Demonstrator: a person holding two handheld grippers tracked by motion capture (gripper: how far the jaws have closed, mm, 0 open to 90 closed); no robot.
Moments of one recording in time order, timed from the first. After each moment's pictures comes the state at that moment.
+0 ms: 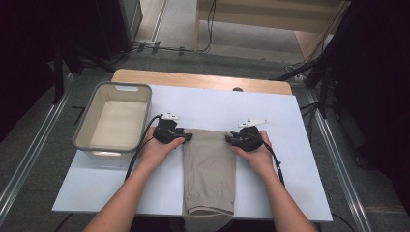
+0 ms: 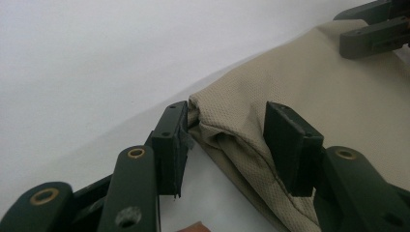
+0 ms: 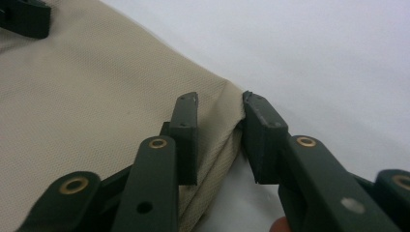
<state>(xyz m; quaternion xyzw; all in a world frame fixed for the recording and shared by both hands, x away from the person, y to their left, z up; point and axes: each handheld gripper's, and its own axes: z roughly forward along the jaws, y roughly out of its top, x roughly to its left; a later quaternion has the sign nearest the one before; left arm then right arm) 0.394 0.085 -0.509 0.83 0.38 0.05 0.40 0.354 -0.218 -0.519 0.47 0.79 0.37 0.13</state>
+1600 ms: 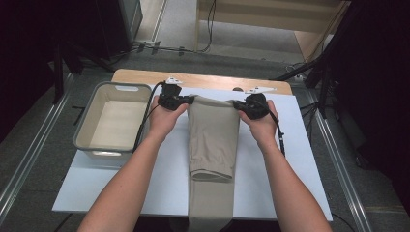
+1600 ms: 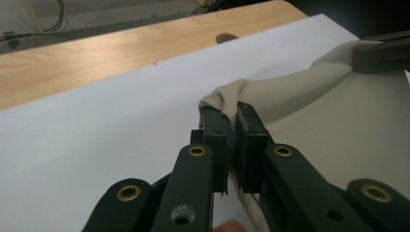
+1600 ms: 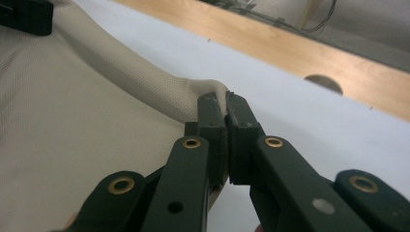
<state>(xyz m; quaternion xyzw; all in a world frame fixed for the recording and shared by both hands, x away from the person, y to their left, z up) 0.468 0.065 -0.436 0.80 0.39 0.11 0.45 0.422 -0.231 -0.445 0.48 0.76 0.39 0.21</state>
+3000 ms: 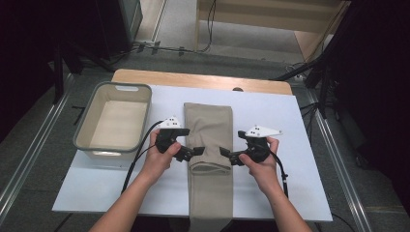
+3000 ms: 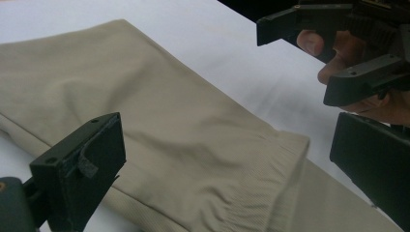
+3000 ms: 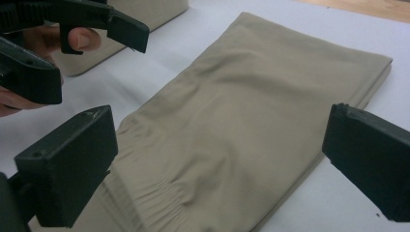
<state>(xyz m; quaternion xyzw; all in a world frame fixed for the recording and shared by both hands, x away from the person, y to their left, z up) 0.335 0.076 -0.469 0.82 0.27 -0.01 0.51 0.290 -0.212 -0.471 0.41 0.76 0.48 0.13</state>
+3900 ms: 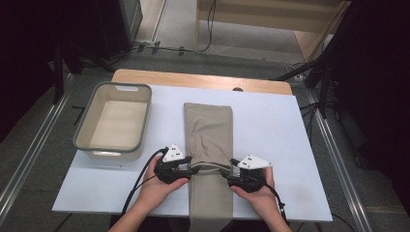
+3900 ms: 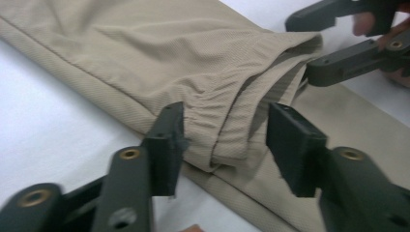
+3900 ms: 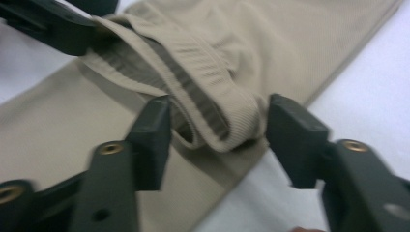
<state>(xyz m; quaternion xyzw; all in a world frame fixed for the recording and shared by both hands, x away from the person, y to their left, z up) 0.277 0.078 -0.504 0.84 0.30 0.07 0.44 0.231 -0.195 -0.517 0.42 0.80 0.40 0.18</state>
